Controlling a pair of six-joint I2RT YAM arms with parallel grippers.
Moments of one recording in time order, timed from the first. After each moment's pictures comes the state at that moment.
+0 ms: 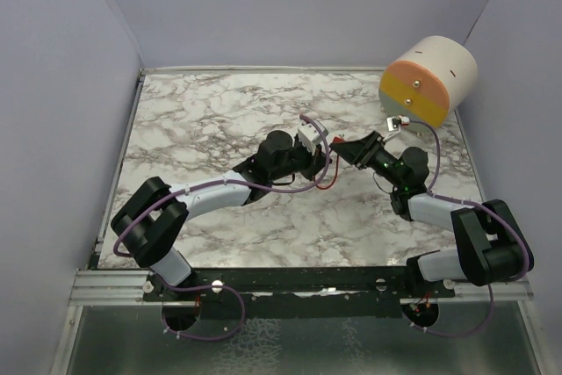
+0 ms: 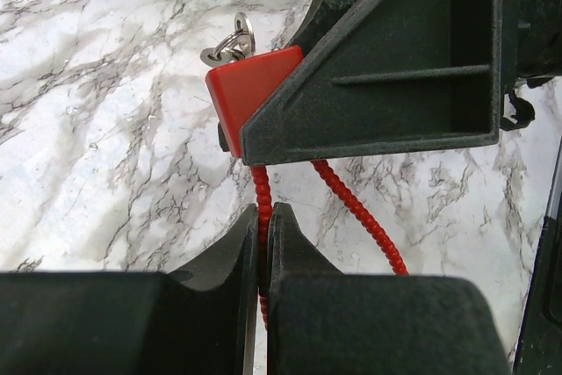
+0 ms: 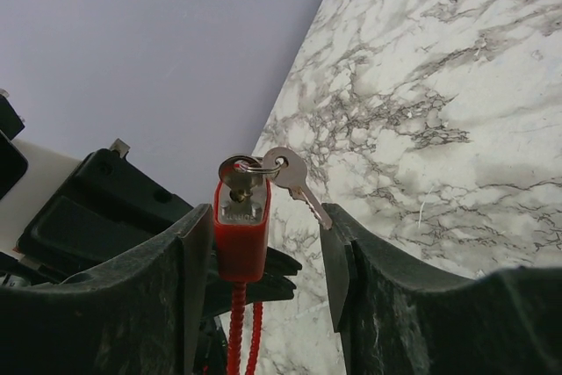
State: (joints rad) left arm -0.83 1.58 0.91 0.45 0.24 -0.16; right arm 0.25 1.37 0.39 1.07 -0.56 1.00
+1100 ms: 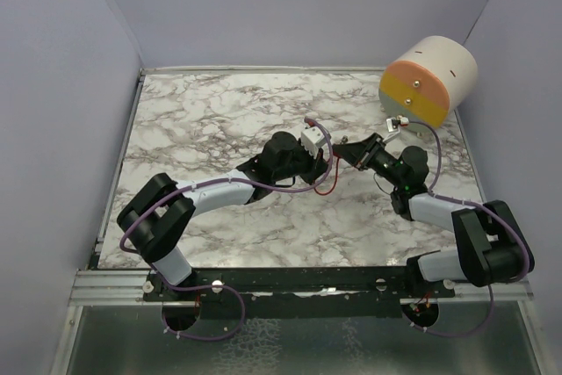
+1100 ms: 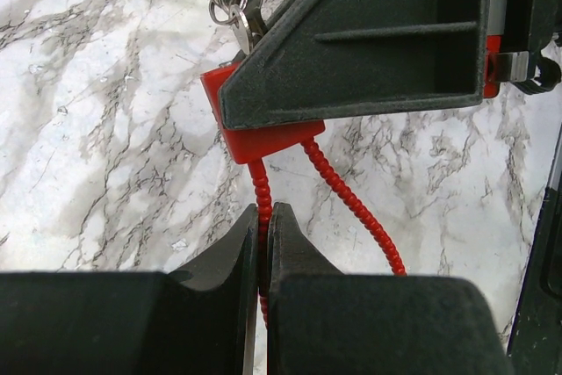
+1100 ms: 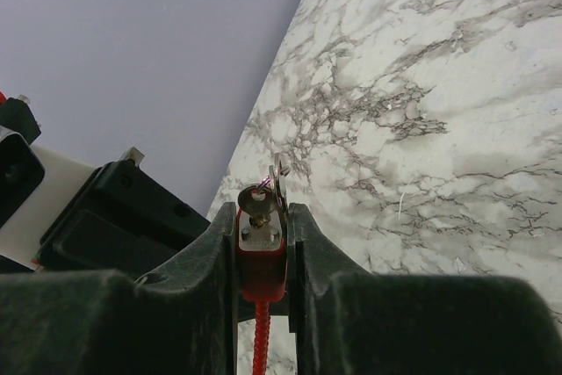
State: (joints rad) left arm -0.83 1.62 0.92 0.39 0.27 -0.17; right arm 0.24 1.37 0.39 1.03 -0.57 0.97
